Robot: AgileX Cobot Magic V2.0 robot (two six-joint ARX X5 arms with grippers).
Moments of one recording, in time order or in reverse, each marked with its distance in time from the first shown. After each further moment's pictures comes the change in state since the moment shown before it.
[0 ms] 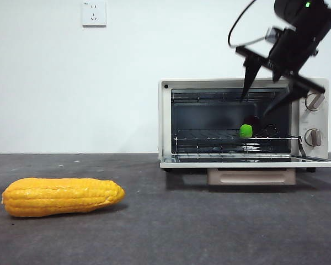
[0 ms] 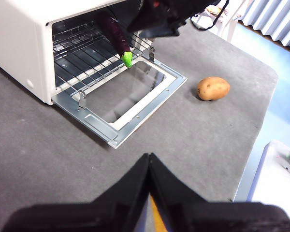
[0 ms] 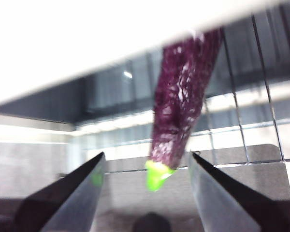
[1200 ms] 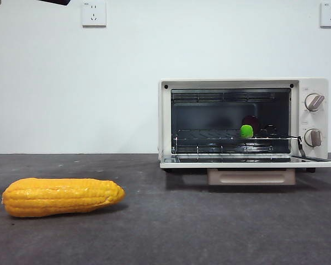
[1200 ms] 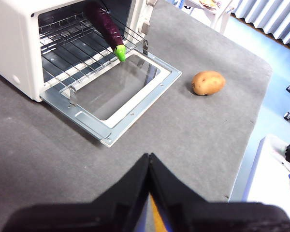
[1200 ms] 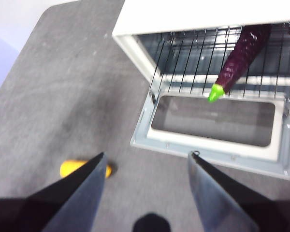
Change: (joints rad) left arm -0.035 0.051 0.000 0.022 0.000 0.002; right arm 0.000 -0.645 0.004 -0.513 -0.129 -0.303
